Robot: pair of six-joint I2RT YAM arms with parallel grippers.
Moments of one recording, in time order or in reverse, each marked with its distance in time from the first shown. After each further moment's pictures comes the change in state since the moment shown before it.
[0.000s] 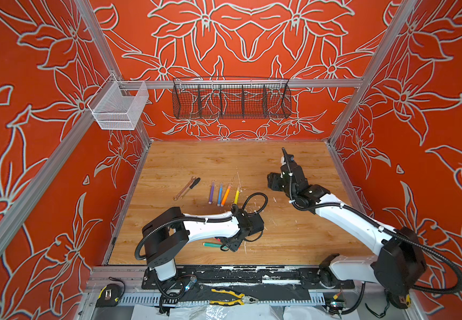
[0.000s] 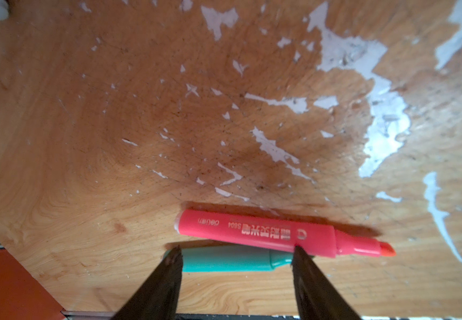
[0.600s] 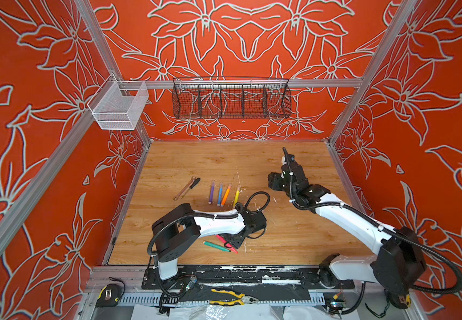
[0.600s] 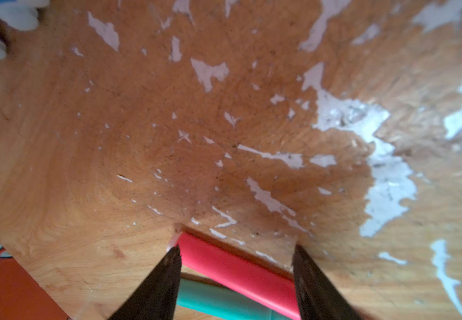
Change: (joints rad) left arm 0.026 0.091 0.045 0.037 -0.032 0.032; right arm -0.012 0.002 0.000 -0.002 -0.013 0.003
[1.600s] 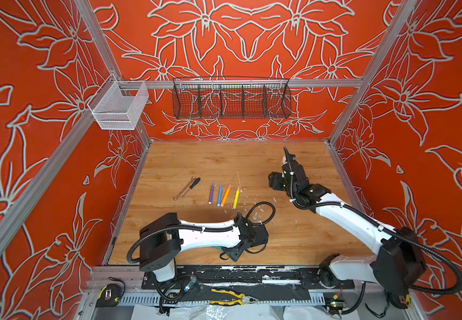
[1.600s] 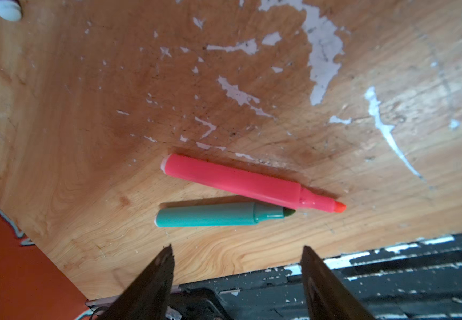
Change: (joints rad) left arm -0.153 -0.112 -0.024 -0.137 0.022 -0.064; right arm -0.010 0.000 0.000 -0.003 -0.009 0.018
